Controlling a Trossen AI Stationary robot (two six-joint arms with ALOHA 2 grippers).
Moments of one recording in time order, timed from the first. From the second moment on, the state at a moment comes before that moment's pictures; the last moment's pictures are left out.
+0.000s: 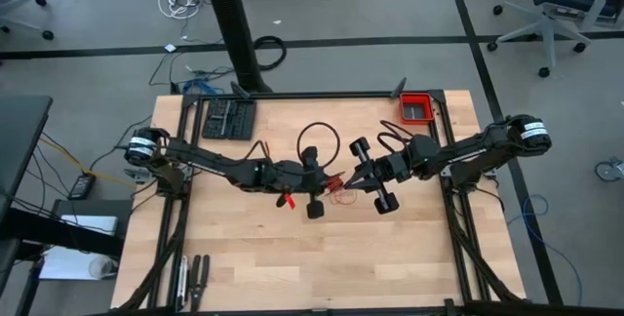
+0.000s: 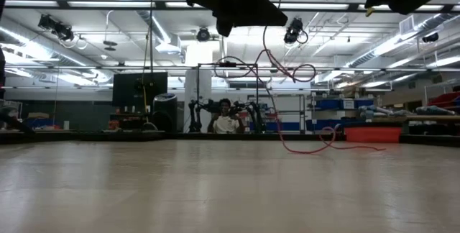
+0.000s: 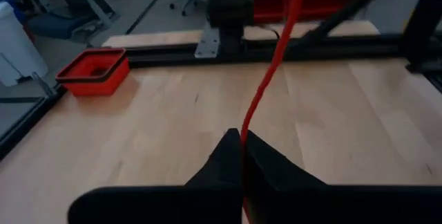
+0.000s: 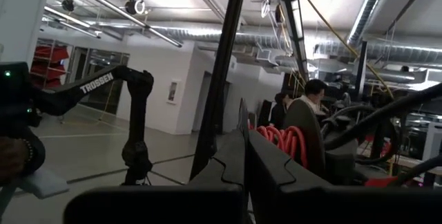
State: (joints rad) left arm -0.14 1.69 1.09 0.28 -0.26 0.00; right arm 0.08 1.33 0.60 1.18 -0.39 -0.07
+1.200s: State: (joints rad) left arm -0.18 1.48 1.09 0.03 -0.56 0.26; right arm -0.07 1.09 0.60 0.31 -0.27 0.24
